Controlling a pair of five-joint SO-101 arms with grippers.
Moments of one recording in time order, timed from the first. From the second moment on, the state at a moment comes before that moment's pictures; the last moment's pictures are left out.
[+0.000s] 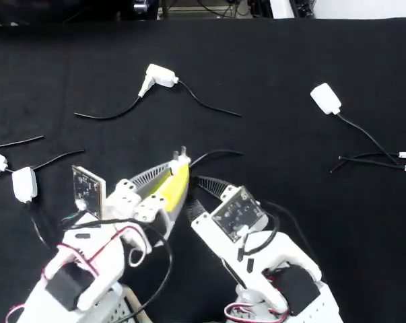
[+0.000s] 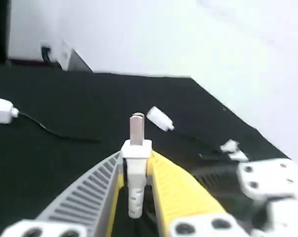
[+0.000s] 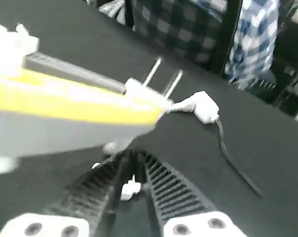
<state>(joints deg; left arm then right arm) 33.1 -98.6 78.5 37.8 21.1 -37.5 -103.2 77.1 53.8 12.2</state>
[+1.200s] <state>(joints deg) 44.4 -100.1 78.8 45.3 10.2 -38.7 -103.0 67.1 46.5 20.8</state>
